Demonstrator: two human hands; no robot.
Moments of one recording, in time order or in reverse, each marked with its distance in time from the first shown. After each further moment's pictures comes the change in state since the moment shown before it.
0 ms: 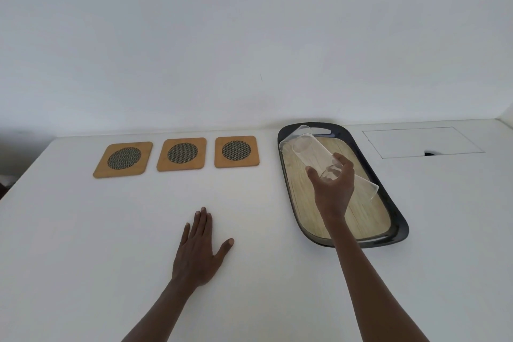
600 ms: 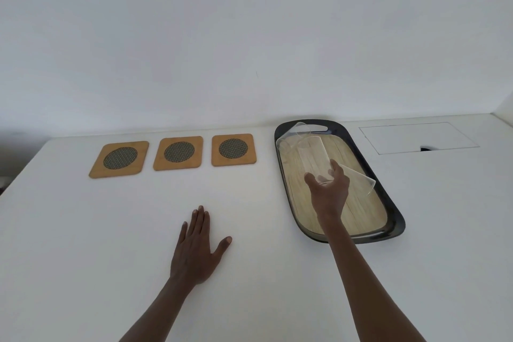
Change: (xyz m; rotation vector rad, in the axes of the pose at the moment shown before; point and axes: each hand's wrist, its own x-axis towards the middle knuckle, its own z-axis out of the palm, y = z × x) left_hand 0.000 0.002 -0.002 -0.004 -0.004 -0.007; right_hand -0.008 0.012 -0.001 -0.019 -0.077 0.186
